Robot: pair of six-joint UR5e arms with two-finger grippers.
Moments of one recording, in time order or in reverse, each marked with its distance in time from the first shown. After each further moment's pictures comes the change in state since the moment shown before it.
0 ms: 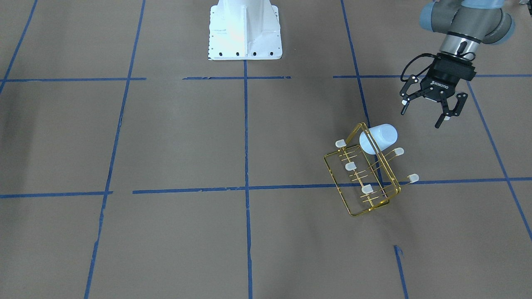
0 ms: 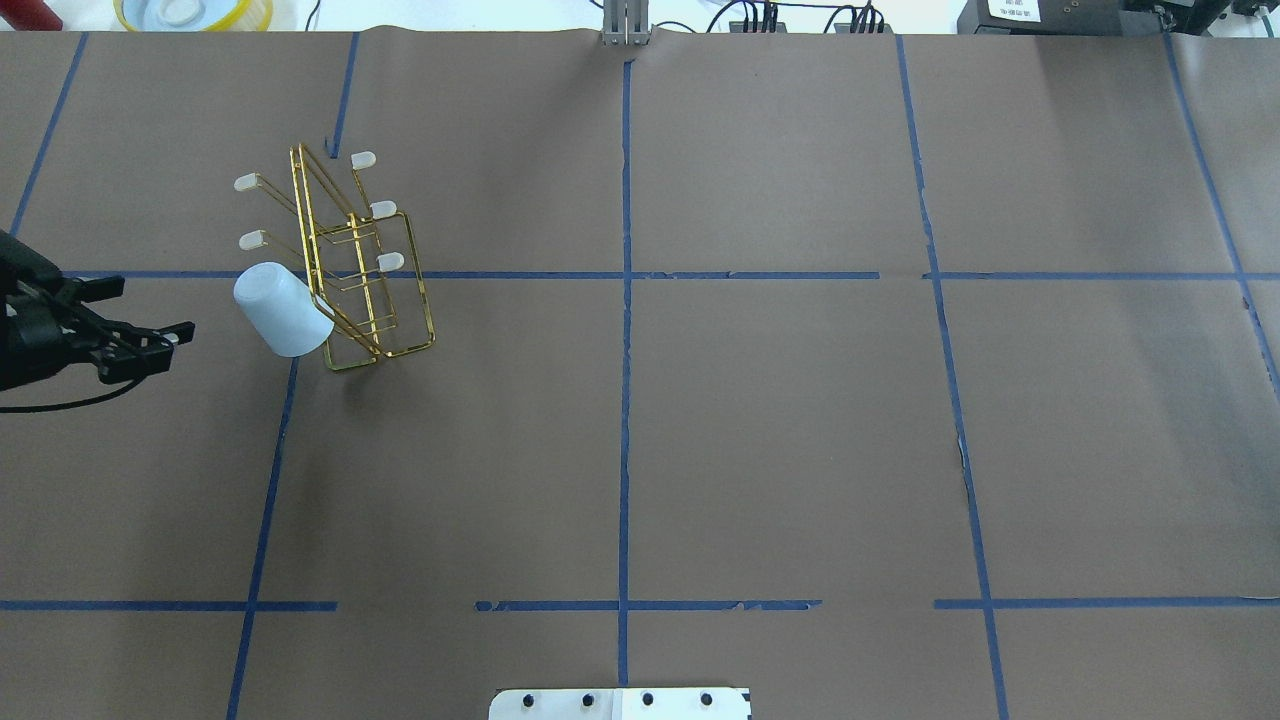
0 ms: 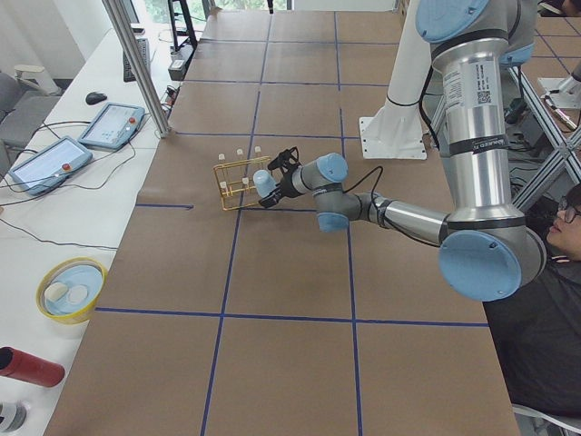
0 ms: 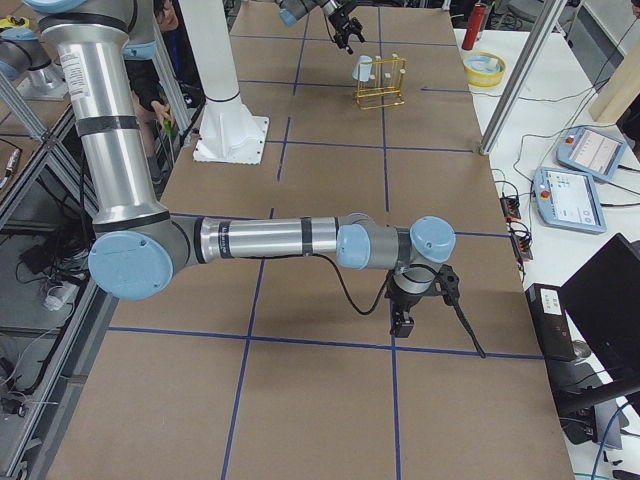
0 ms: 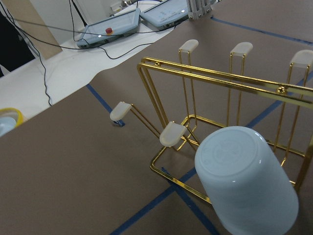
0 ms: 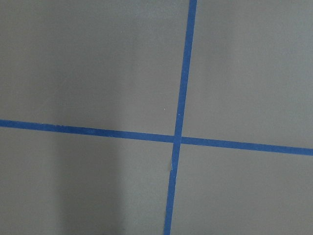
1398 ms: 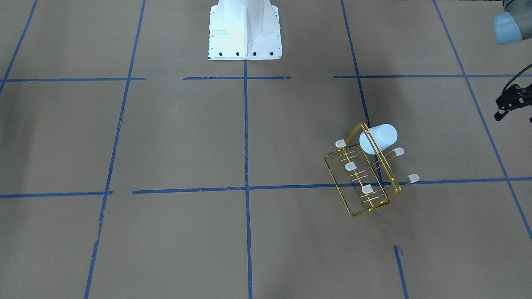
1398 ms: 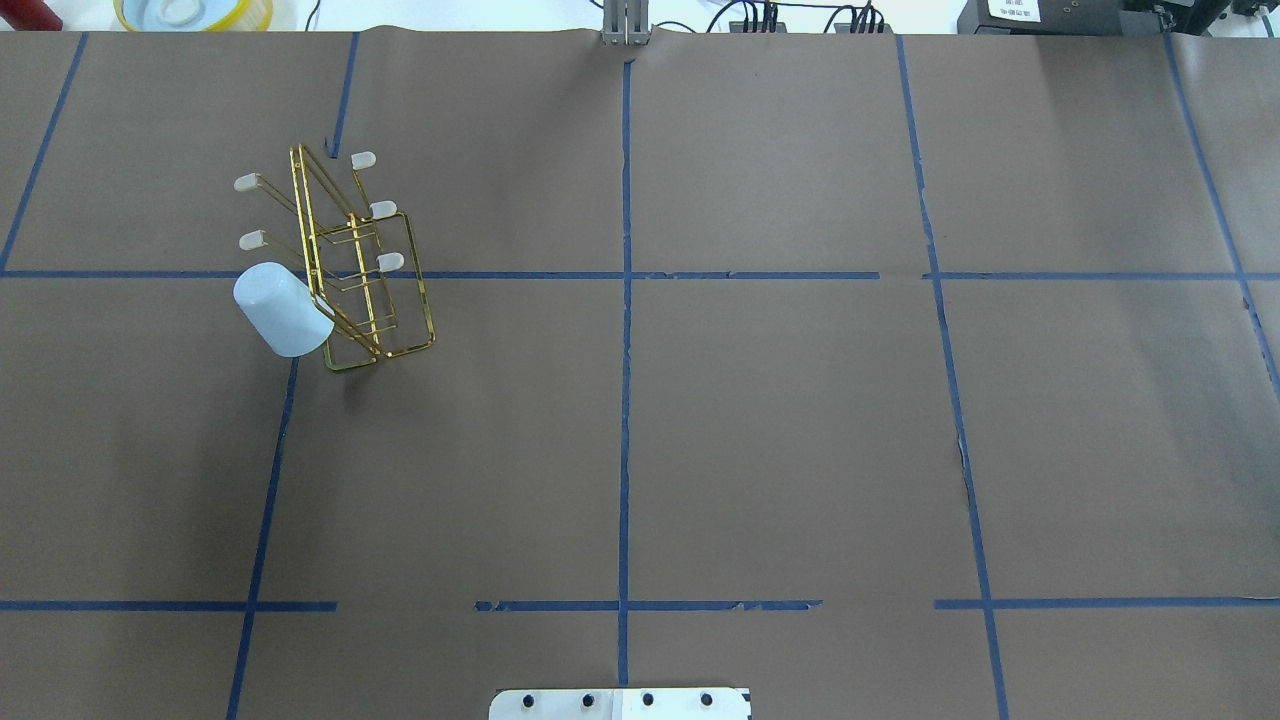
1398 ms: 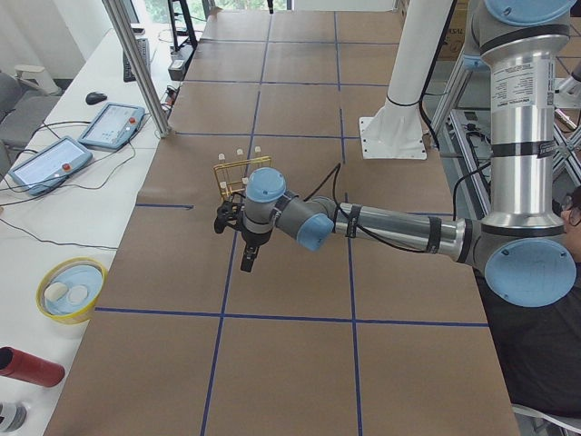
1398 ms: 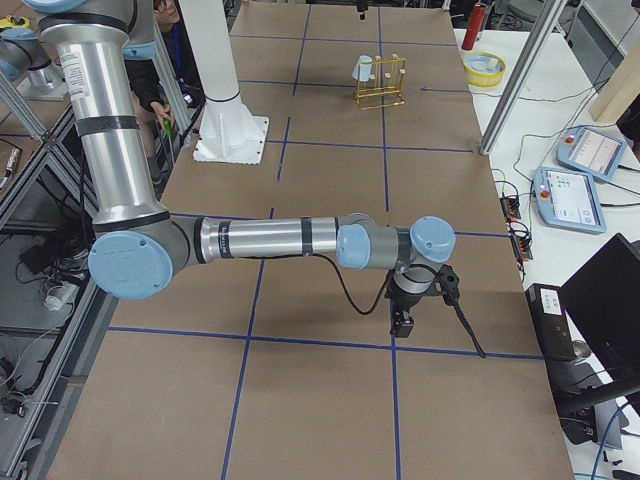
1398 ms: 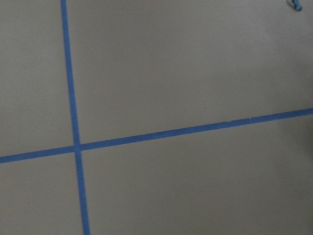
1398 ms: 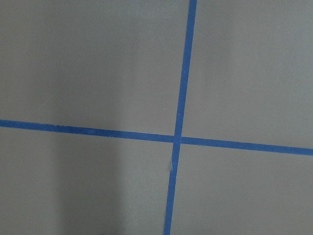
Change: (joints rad) left arm -0.533 -0.104 0.093 0.772 -0.530 0.311; right arm 0.000 0.000 0.000 0.000 0.000 0.000
